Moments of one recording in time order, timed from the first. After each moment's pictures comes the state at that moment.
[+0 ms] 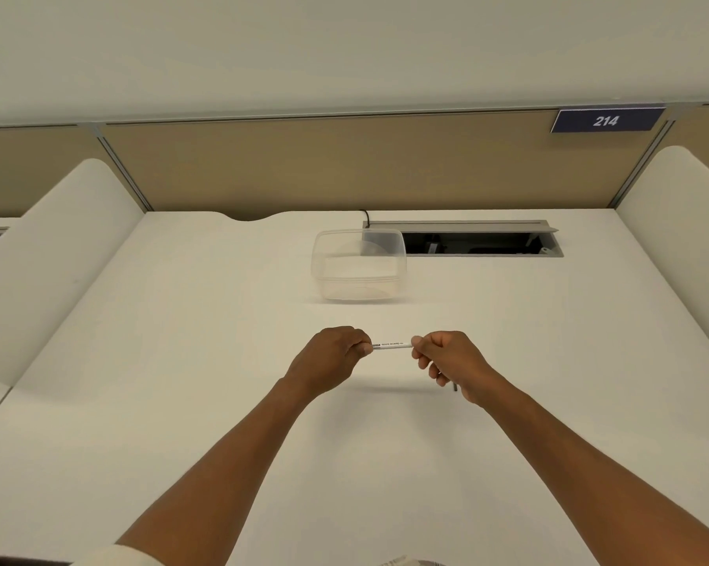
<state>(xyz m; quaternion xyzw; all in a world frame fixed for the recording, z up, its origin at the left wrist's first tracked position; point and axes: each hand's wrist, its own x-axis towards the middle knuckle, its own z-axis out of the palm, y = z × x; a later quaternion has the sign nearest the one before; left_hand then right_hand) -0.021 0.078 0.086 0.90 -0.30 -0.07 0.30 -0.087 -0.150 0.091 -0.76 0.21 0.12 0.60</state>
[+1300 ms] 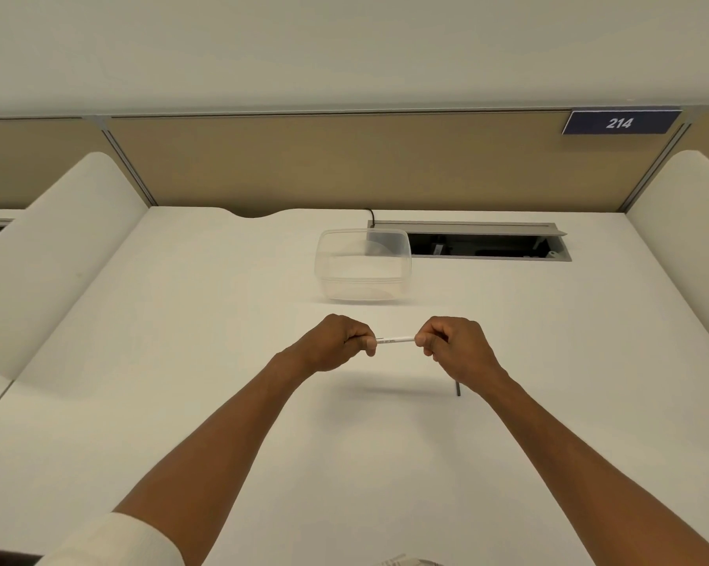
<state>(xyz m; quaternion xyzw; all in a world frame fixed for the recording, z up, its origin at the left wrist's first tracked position) 0.004 0.075 0.111 0.86 -0.29 -0.22 0.36 -0.074 -0.157 0.101 -0.87 0.07 -0.01 0.48</state>
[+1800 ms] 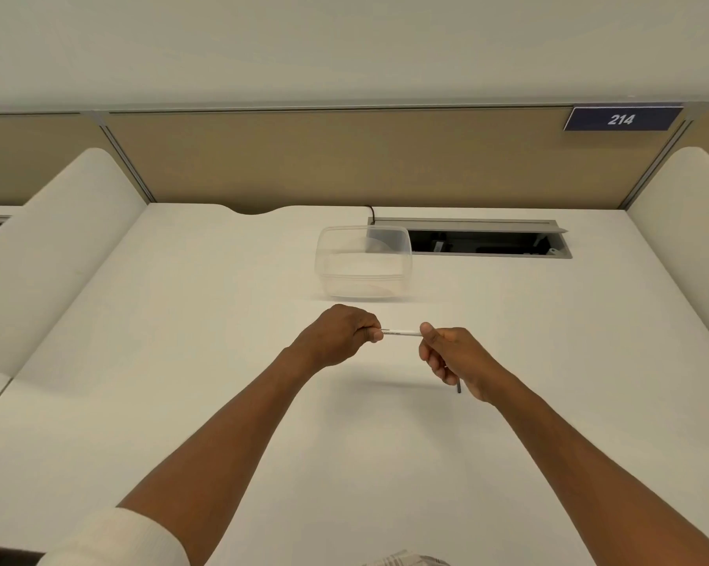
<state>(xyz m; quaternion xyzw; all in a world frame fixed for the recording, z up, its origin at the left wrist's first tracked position) 0.008 0.066 0.113 0.89 -0.35 -0.13 0.26 -0.081 -0.155 0.102 -0.74 0.16 0.15 0.64</state>
